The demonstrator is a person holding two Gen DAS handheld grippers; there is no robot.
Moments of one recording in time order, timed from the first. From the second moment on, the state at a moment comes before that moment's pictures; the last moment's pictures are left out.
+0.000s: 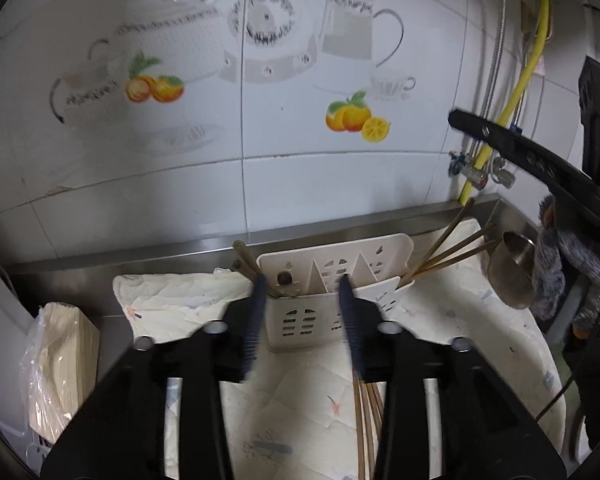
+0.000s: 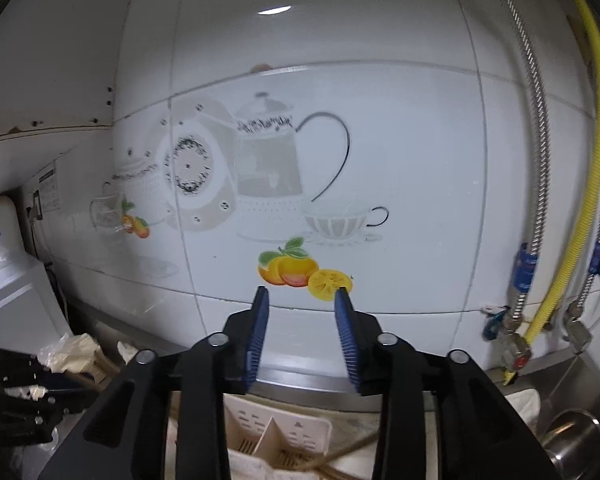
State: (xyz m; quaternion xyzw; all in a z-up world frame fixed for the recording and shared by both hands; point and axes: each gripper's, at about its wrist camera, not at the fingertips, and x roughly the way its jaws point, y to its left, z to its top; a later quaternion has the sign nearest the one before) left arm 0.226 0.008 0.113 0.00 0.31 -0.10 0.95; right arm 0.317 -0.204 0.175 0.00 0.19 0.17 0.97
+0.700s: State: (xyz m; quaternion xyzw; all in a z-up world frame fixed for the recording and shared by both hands) left arm 0.120 0.044 0.052 -0.06 0.31 -0.07 0.95; right arm 0.152 -0.202 0.096 -0.05 0.28 0.19 0.94
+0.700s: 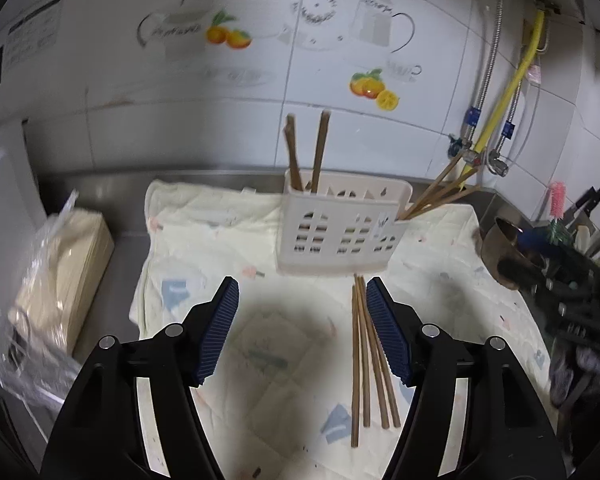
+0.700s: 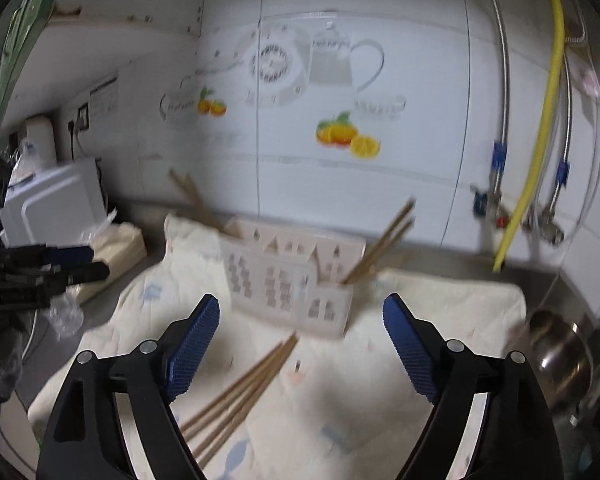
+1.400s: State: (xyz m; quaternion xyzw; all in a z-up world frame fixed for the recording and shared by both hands) left arm 0.099 0.056 0.008 -0.09 0.33 -0.05 0.94; right arm 0.102 -0.172 -0.033 0.03 0.45 0.20 0.87
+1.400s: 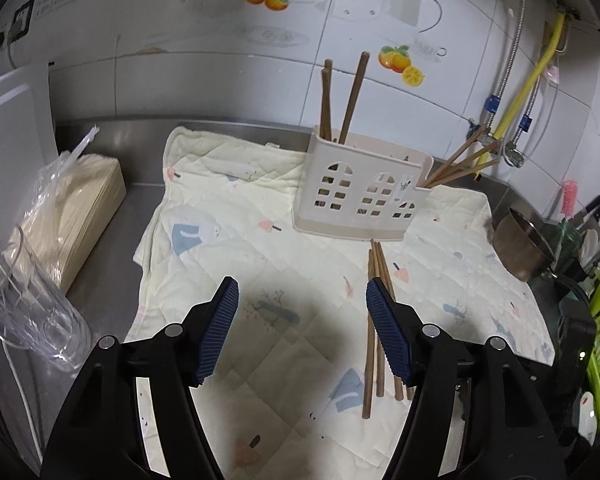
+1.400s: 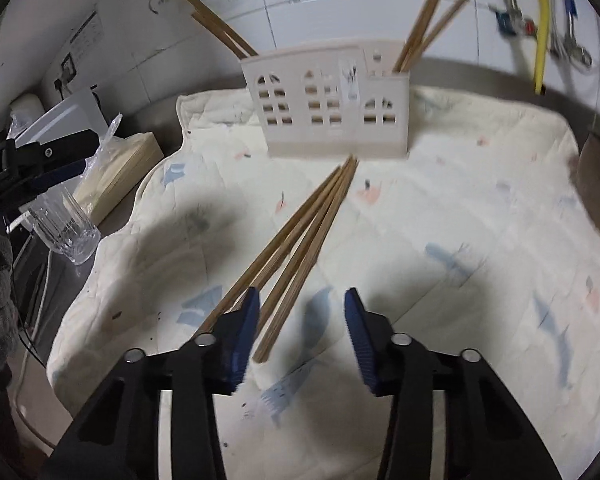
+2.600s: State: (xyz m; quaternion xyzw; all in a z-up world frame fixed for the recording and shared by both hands) left arm 0.104 0.031 -0.041 -0.07 0.38 -0.08 0.92; right arm 0.115 -0.157 -0.061 0.03 0.48 0.14 0.86
